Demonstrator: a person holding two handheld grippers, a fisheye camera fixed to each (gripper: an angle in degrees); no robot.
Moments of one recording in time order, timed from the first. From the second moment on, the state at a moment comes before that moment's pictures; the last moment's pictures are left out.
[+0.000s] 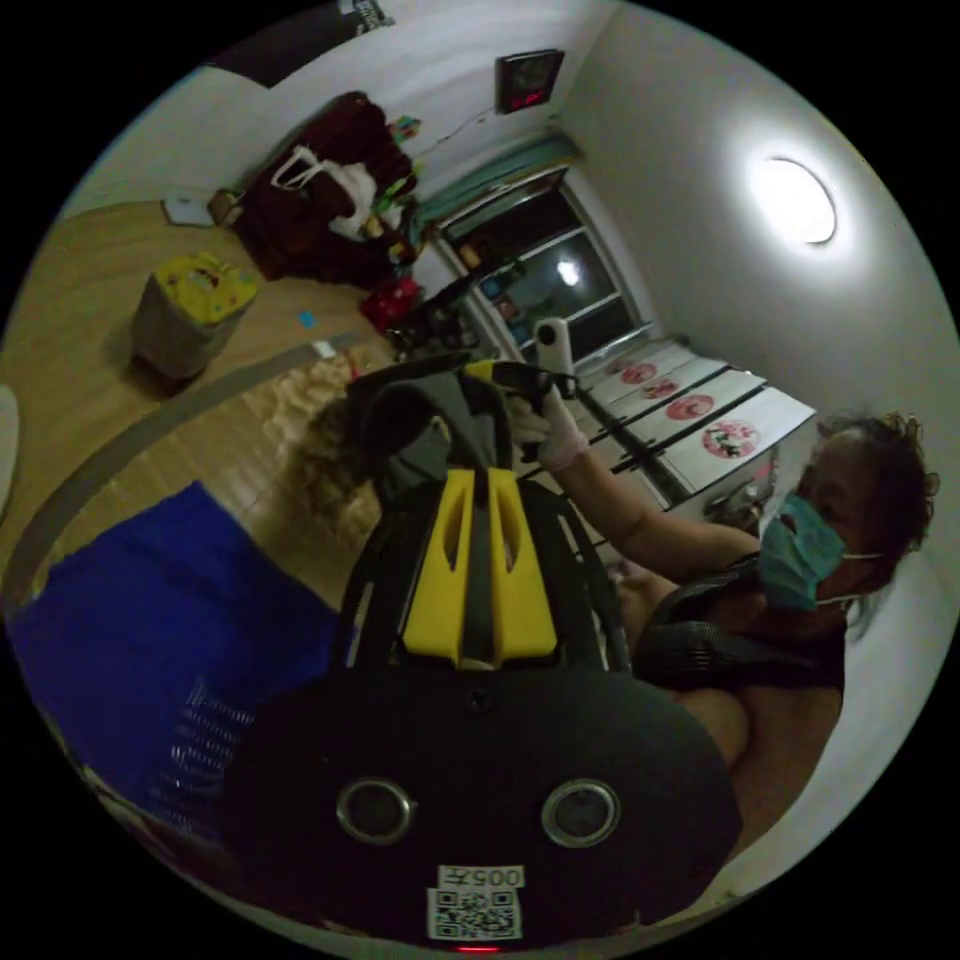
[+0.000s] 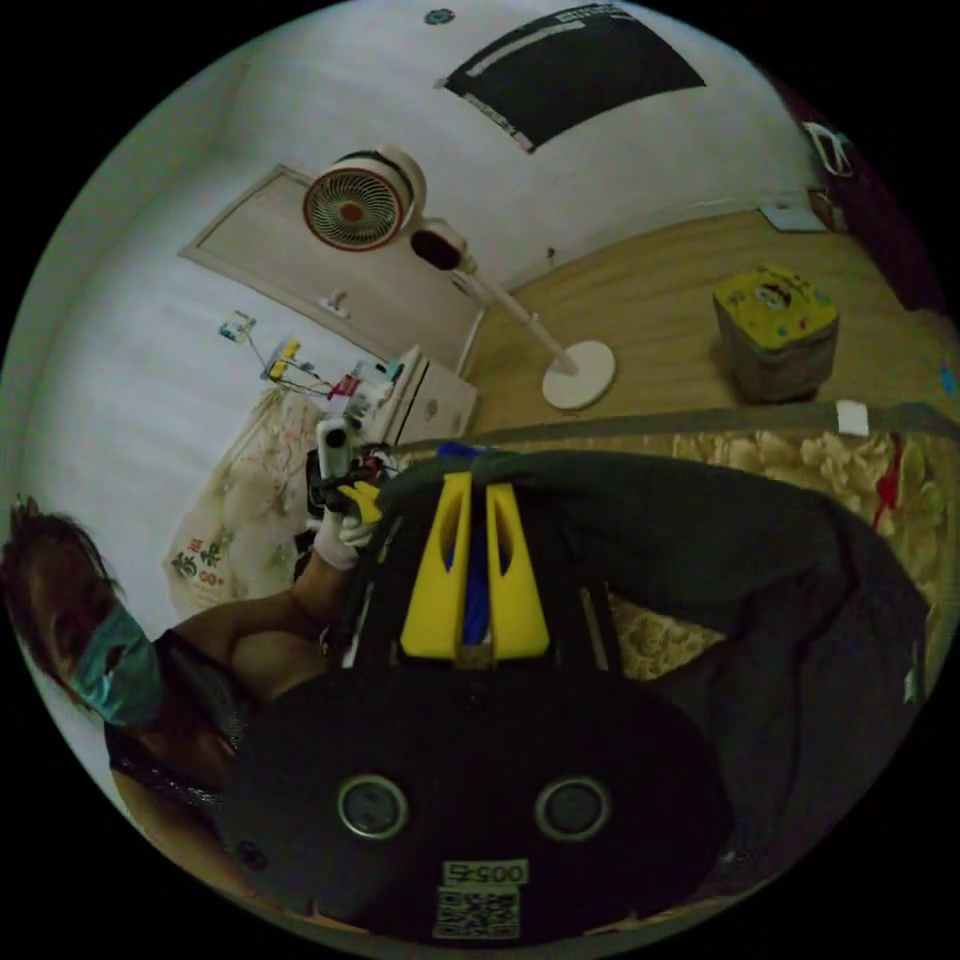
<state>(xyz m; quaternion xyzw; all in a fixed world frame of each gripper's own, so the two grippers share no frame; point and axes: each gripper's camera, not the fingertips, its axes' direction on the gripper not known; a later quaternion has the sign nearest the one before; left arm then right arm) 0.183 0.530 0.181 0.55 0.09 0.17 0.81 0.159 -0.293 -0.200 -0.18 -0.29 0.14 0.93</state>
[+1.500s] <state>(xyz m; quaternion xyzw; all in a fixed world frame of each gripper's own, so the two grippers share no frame) 0.400 -0.120 0.226 0.30 -0.34 0.01 0.89 0.479 0.000 -0.630 -0.22 0.15 0.32 0.91</state>
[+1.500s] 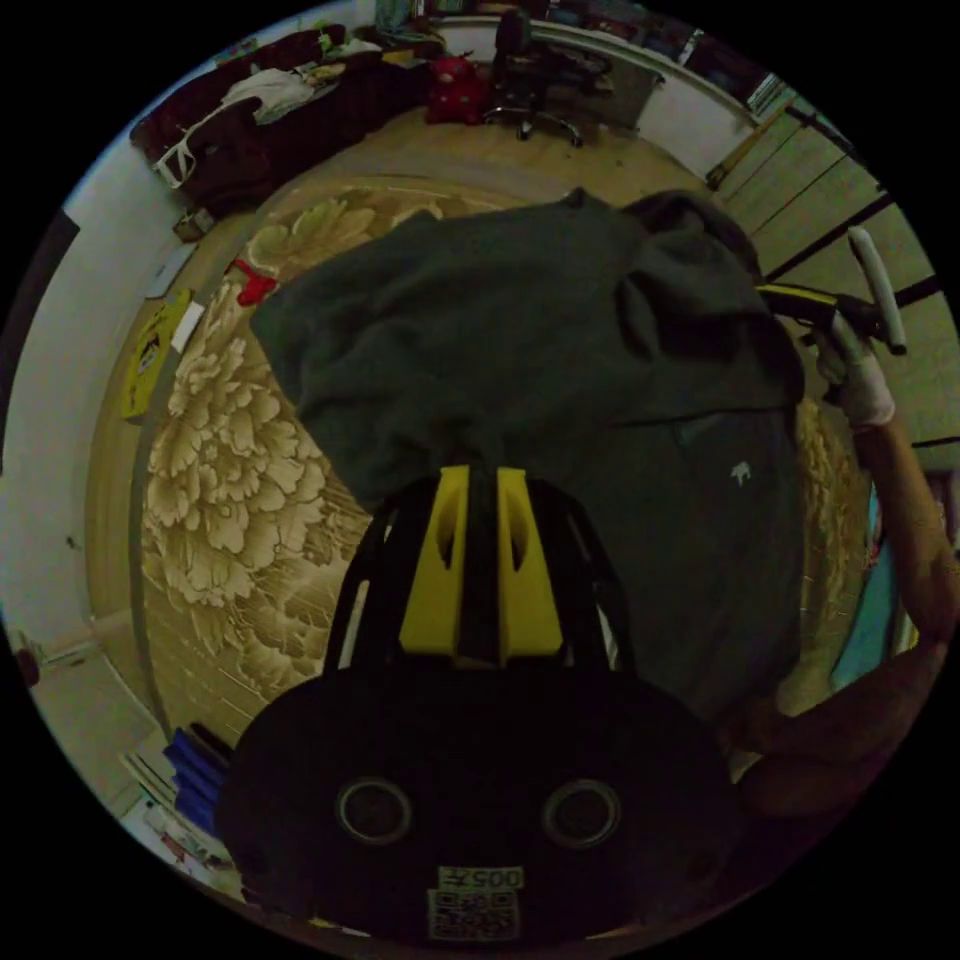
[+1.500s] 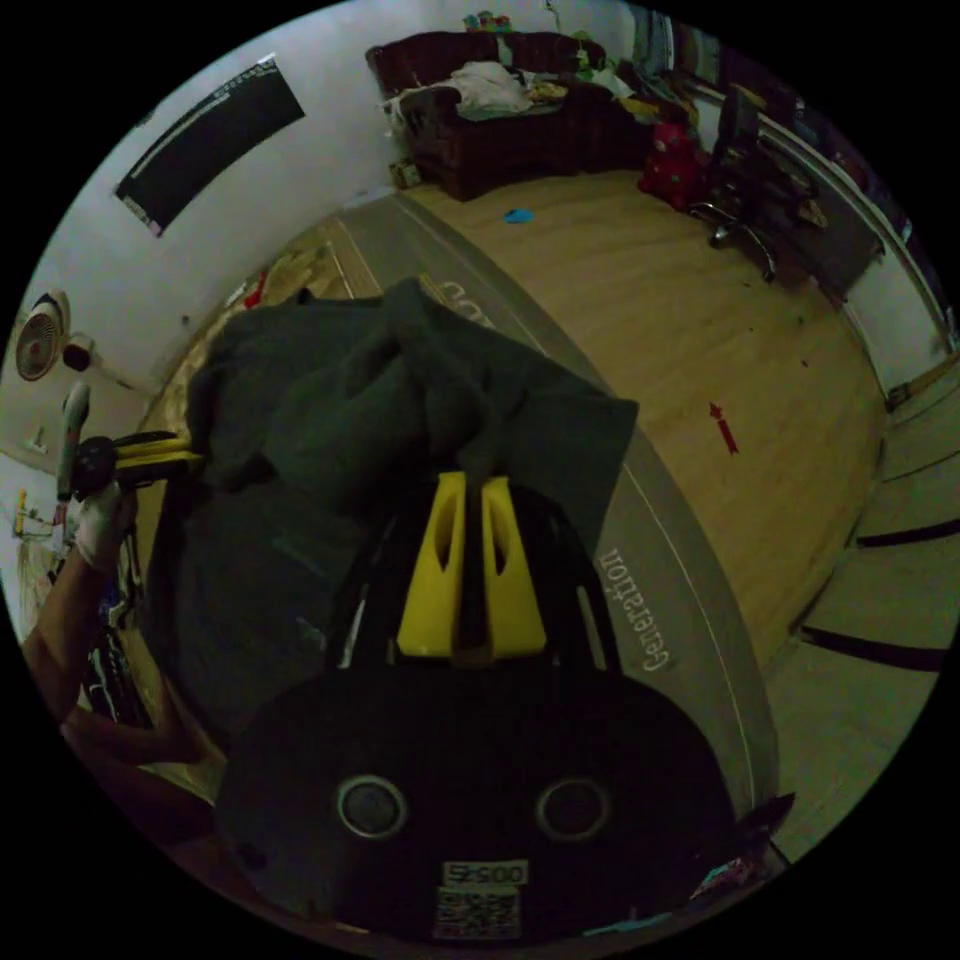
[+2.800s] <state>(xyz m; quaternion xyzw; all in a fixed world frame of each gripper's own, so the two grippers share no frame) 0.418 -0.316 0.094 0.40 -0.31 -0.06 0.86 0.539 0.025 -0.877 -0.16 -0.06 0.34 0.92</state>
